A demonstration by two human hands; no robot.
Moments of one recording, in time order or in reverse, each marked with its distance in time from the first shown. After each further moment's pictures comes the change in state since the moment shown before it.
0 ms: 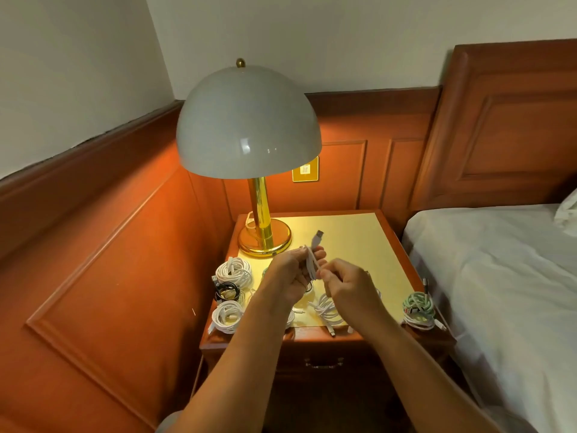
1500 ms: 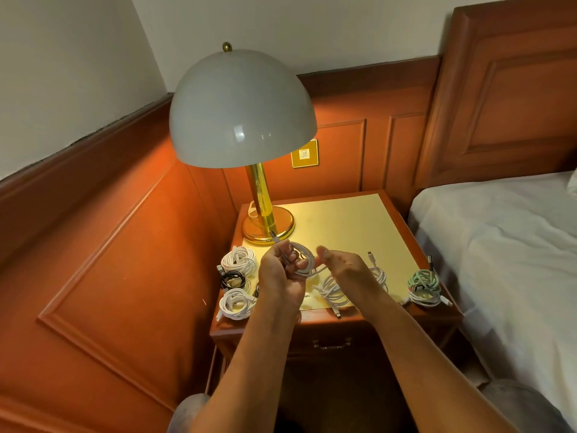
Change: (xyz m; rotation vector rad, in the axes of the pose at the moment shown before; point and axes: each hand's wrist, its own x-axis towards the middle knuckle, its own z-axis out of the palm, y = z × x) left_hand -0.023 -0.016 -0.004 -0.442 0.222 0.073; right_hand 0.010 0.029 0.004 0.217 -0.150 0.136
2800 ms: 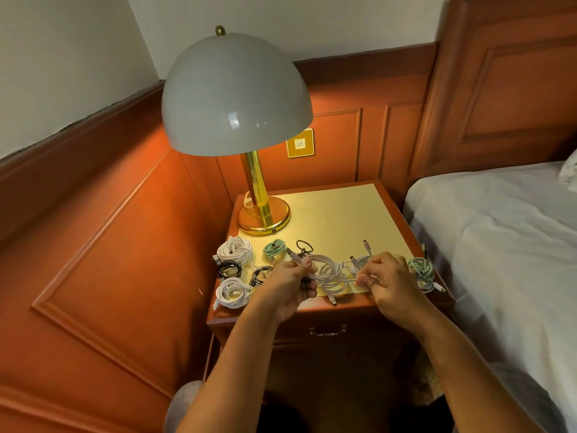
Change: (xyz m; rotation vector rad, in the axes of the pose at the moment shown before) left_hand -0.006 -0.012 -0.036 0.830 -0.197 -0.087; right_hand -0.041 0.045 -0.050 -0.558 0.096 -0.078
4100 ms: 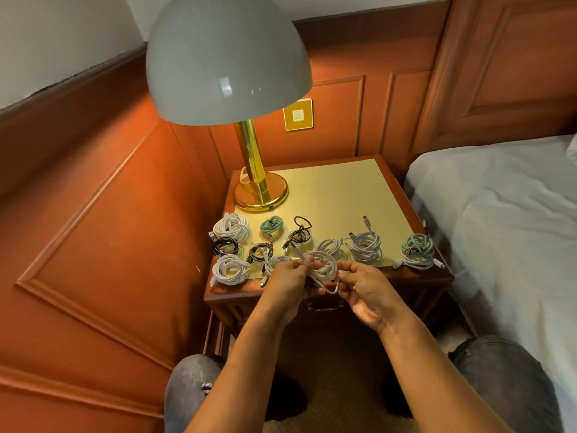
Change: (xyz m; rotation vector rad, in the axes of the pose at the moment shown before) left_hand -0.011 -0.037 0.003 0.010 0.016 -0.008; right_hand -0.001 -0.008 0.066 1.256 -0.086 0.584
